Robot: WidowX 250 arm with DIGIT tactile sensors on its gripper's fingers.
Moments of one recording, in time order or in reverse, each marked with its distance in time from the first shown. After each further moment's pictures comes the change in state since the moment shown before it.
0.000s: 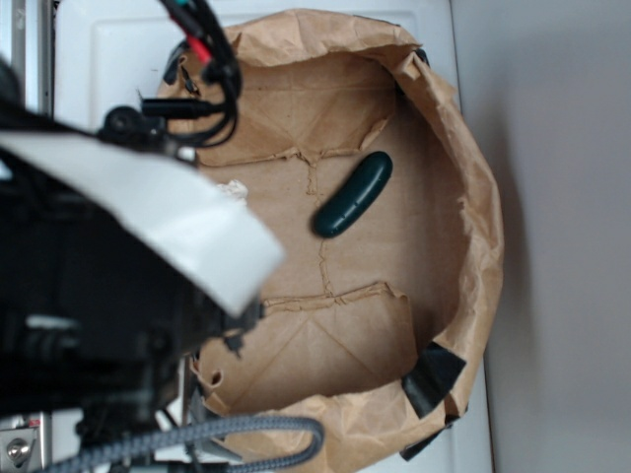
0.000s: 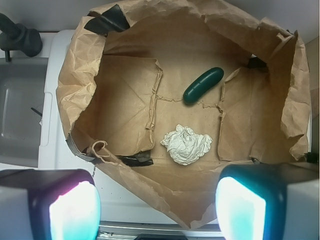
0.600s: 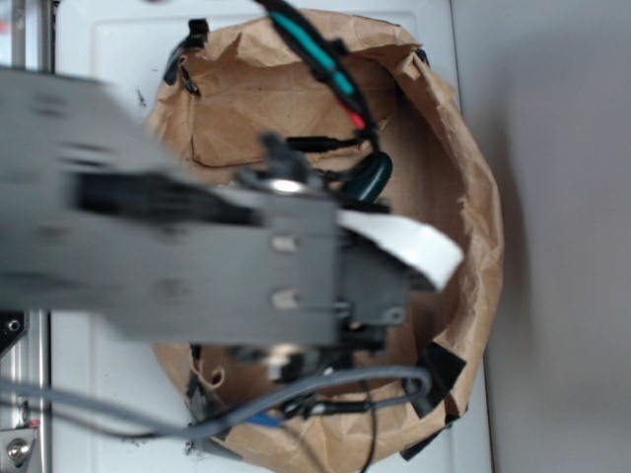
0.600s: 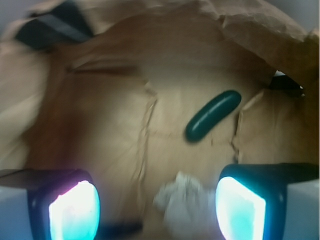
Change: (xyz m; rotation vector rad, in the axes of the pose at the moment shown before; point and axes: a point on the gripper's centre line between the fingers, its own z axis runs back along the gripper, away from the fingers) arm 0.052 0.011 -0.109 0.041 0.024 0.061
